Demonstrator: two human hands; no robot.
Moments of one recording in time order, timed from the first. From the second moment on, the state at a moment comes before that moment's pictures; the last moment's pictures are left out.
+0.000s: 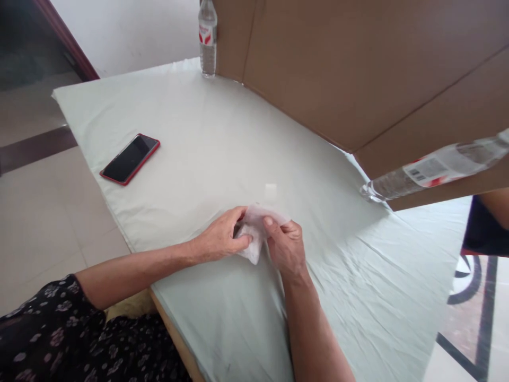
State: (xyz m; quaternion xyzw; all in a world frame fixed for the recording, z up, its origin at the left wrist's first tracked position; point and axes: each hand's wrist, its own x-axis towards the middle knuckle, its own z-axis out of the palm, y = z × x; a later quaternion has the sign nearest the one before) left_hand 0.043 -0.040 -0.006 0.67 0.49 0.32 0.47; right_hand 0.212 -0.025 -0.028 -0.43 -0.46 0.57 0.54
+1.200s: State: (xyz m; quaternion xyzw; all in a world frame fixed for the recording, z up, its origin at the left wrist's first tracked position) left_hand 0.010 -0.022 -0.018 0.82 0.24 0.26 0.45; right_hand 0.213 -0.099 -0.046 -0.41 -0.76 0.23 0.44
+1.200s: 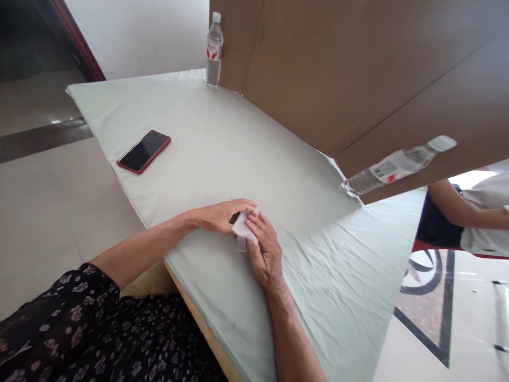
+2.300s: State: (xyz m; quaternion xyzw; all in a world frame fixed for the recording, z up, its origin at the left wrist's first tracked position) left_hand 0.010 -0.021 -0.004 0.60 0.29 0.25 0.71; right_hand 0.217 -0.073 -0.035 -0.57 -0.61 0.35 0.43
